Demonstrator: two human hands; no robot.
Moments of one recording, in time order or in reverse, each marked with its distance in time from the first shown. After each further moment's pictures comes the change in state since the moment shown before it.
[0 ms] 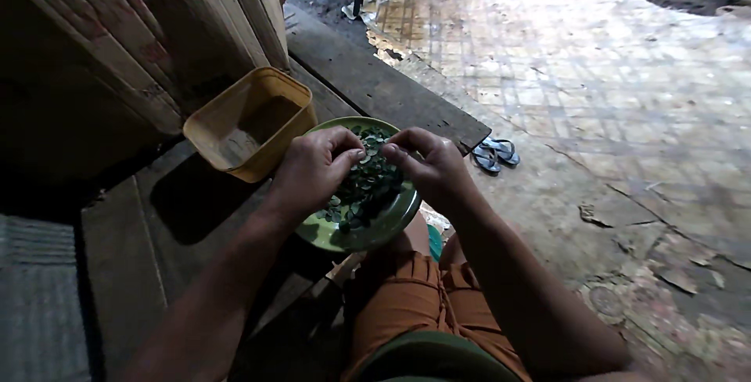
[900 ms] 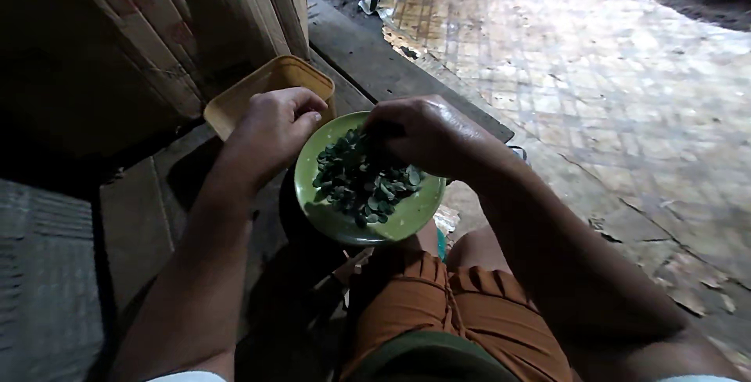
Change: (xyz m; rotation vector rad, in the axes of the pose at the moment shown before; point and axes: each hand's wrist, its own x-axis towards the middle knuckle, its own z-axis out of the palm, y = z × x) left_hand 0.005 -0.023 -0.068 0.256 -0.023 -0.174; right_hand 0.060 -0.055 -0.004 -0.345 -0.463 -0.187
